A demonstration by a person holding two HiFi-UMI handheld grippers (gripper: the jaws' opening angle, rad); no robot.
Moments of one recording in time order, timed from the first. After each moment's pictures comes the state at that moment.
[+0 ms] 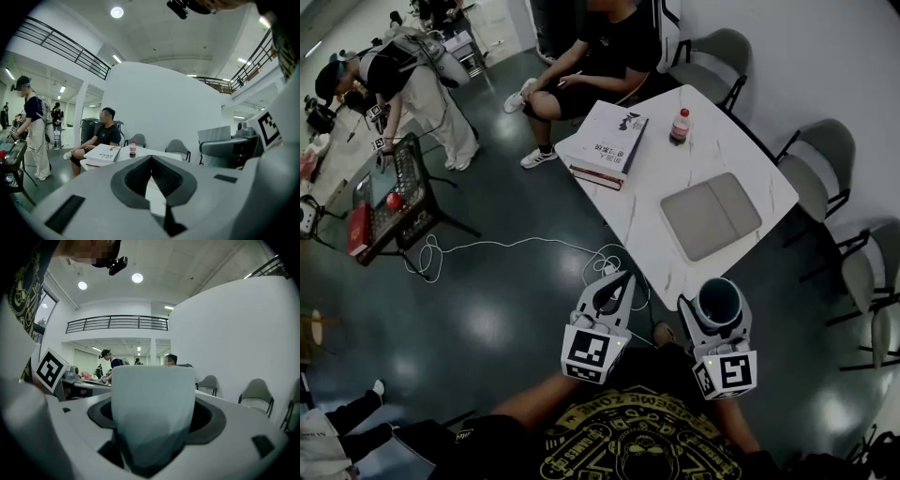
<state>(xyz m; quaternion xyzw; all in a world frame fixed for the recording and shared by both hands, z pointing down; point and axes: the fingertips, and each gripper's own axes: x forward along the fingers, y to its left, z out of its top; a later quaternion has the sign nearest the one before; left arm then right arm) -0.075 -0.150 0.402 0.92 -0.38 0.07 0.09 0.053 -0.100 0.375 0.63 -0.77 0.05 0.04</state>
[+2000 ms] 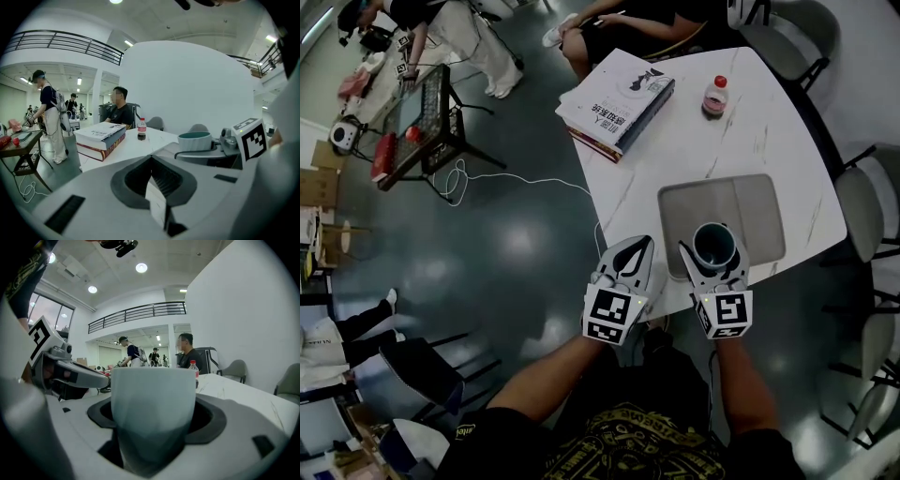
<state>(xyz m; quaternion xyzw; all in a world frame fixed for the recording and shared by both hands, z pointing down) 0.060 -0.266 0.528 0.84 -0.49 0.16 0.14 0.164 -0.287 0.544 0.49 -0.87 0.09 0.08</state>
